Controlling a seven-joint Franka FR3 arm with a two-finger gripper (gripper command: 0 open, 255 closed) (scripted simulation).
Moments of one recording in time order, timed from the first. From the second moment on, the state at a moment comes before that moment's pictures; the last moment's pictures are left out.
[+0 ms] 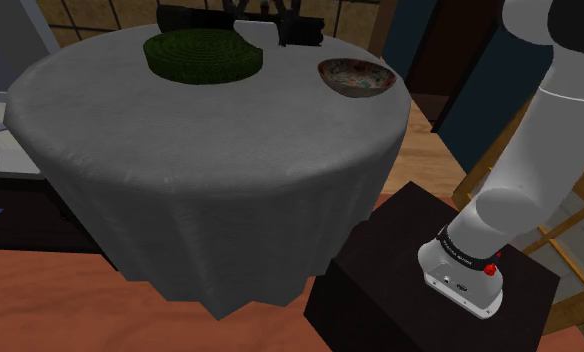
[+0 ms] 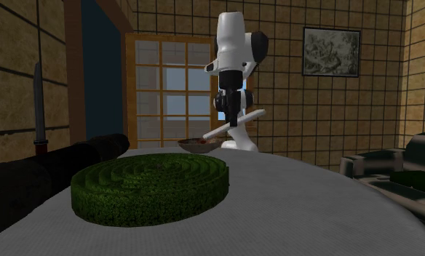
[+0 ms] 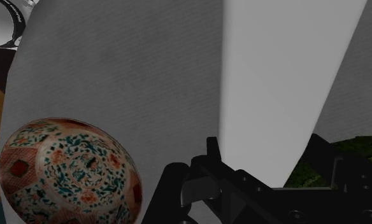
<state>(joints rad) -0.05 0.20 0.70 -1.21 -0.13 1.36 1.34</state>
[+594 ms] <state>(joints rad) -0.24 -0.16 0.55 -1.57 0.09 1.42 1.05</state>
